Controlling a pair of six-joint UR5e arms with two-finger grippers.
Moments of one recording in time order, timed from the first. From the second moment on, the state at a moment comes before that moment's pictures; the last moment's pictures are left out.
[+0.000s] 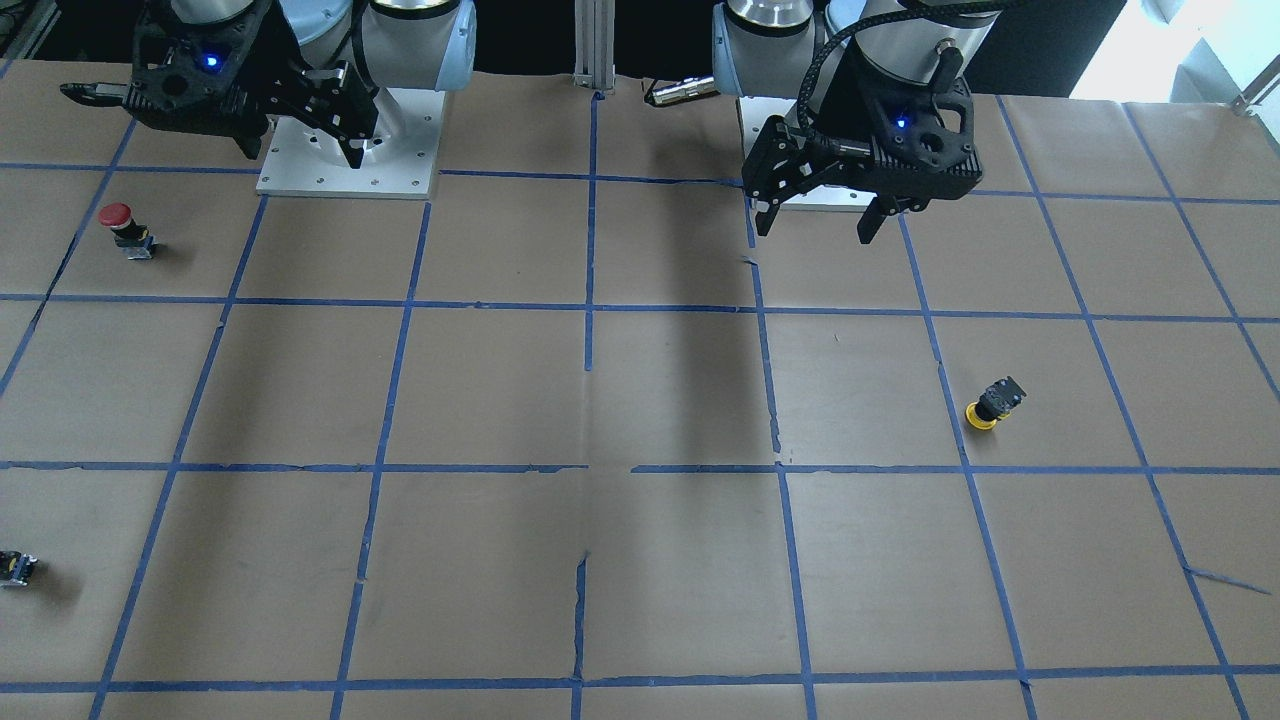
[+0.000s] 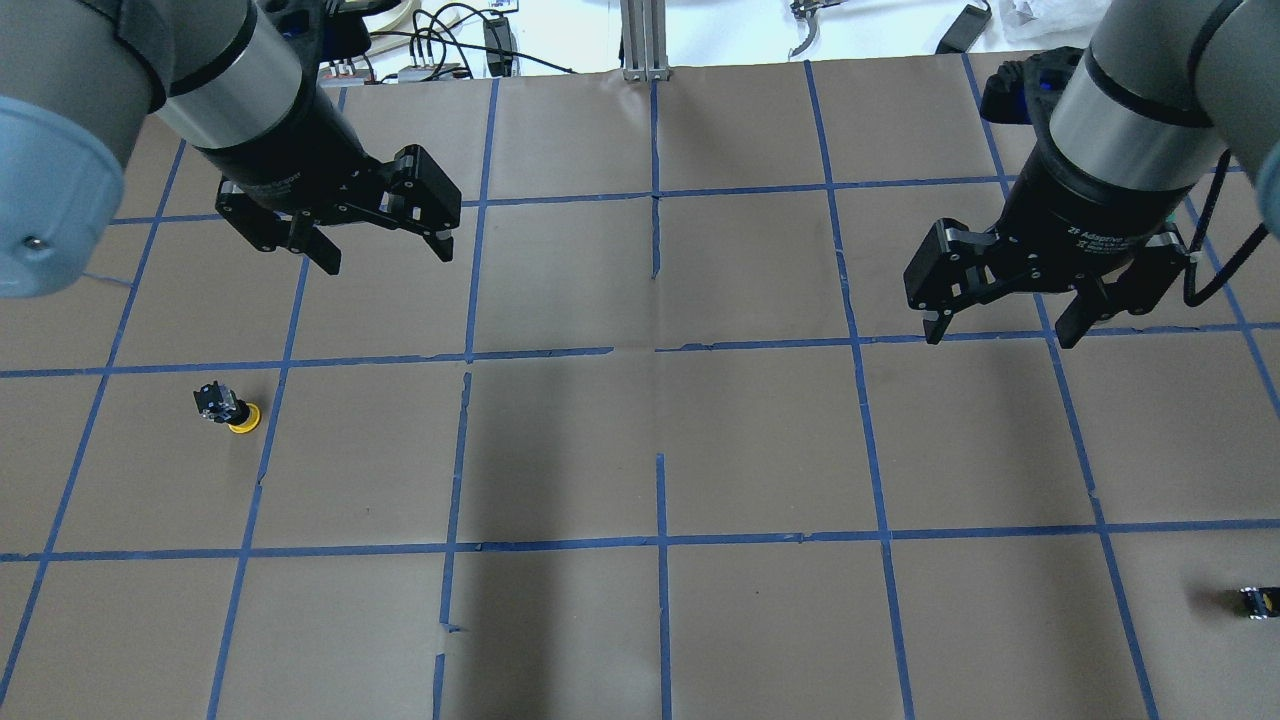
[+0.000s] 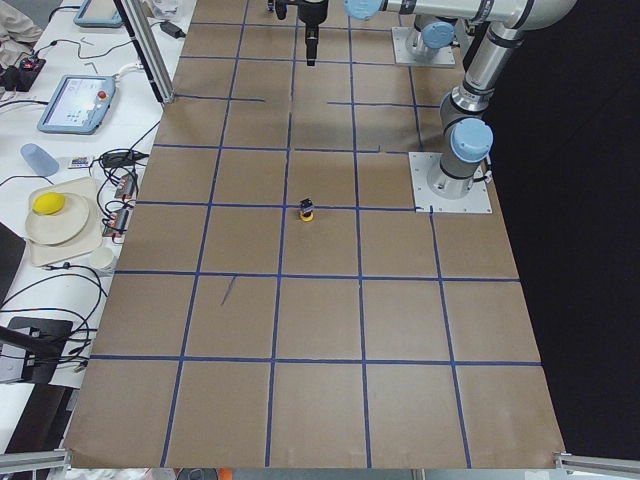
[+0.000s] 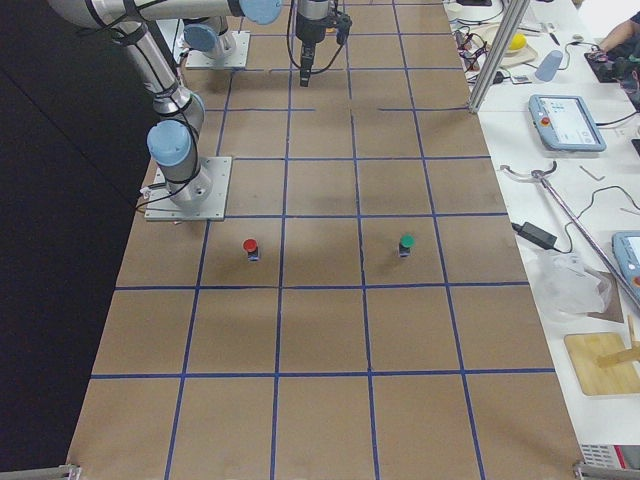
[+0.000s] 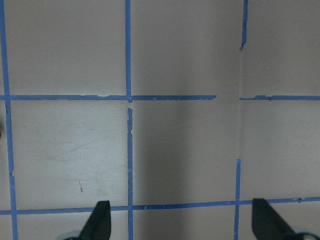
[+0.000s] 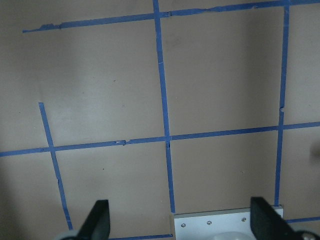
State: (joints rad) left arm -1.62 -1.52 -1.60 -1.56 1.48 -0.07; right arm 1.55 -1.74 1.67 -1.38 -1.57 0.06
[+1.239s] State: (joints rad) left arm -1.30 -1.51 -1.80 -1.53 1.49 0.09; right arm 1.54 -1.73 1.67 -1.38 -1.56 0.04
